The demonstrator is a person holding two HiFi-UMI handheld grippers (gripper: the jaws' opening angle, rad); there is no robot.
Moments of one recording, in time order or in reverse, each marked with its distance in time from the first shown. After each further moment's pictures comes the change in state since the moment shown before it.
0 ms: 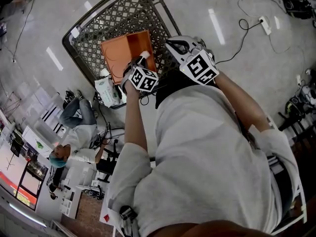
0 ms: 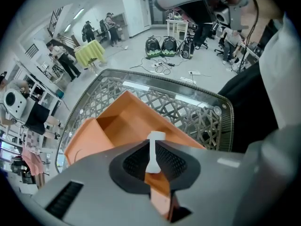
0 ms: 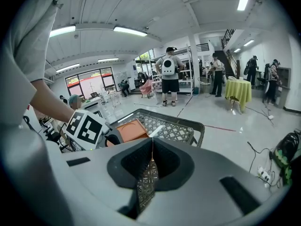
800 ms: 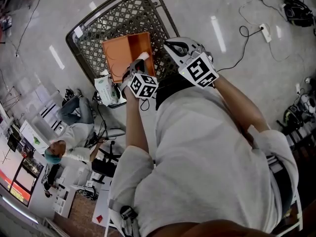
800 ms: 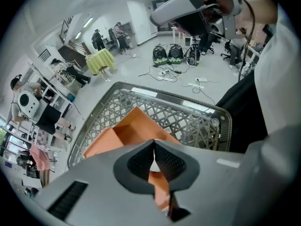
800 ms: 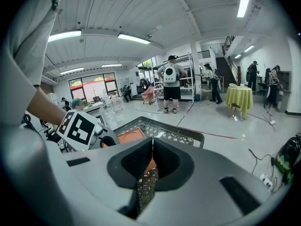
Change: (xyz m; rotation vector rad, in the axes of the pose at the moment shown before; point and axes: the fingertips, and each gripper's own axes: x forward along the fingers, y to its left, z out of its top) left arm -0.051 0.001 0.020 -0.037 -0.077 0.103; right arm -0.022 0.006 0.035 -0.015 -0.104 0.022
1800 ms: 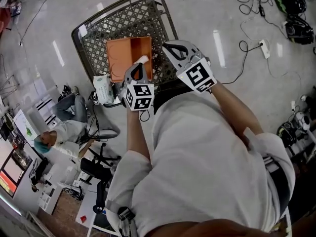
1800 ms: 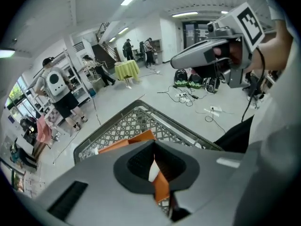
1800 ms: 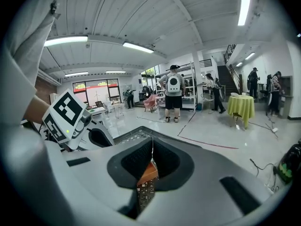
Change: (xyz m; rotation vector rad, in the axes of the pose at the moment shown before) left arm -0.084 0.013 0.049 -0.295 -0.202 0.117; right arm -0.022 -0.001 0.042 -0.045 -0.107 0.014
